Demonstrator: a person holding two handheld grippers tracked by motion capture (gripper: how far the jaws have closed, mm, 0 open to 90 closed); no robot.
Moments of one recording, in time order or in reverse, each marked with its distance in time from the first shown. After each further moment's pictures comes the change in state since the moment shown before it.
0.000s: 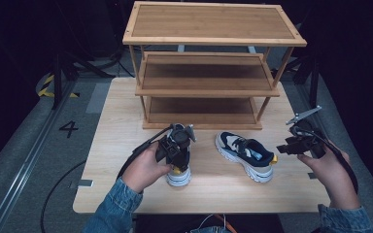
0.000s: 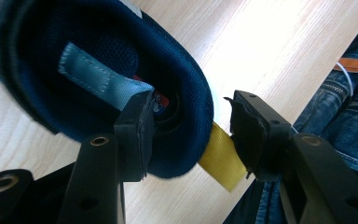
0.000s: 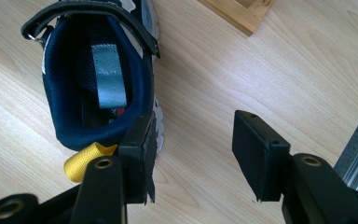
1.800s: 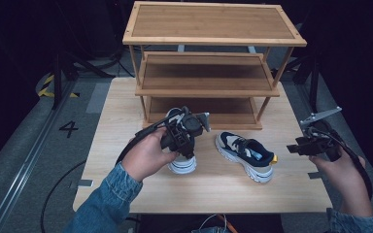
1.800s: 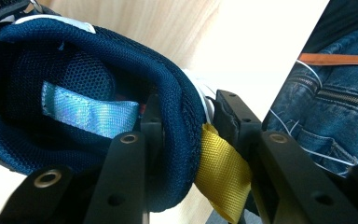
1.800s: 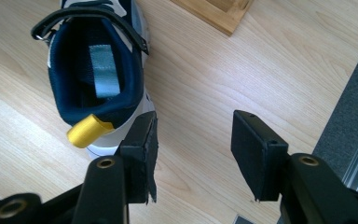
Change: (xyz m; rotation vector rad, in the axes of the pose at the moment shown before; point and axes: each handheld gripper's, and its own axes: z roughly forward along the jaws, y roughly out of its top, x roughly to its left) left arm -0.043 0.022 -0.087 -0.029 0.119 0.160; right arm -0.009 -0.019 -0.026 -0.068 -0.012 0.036
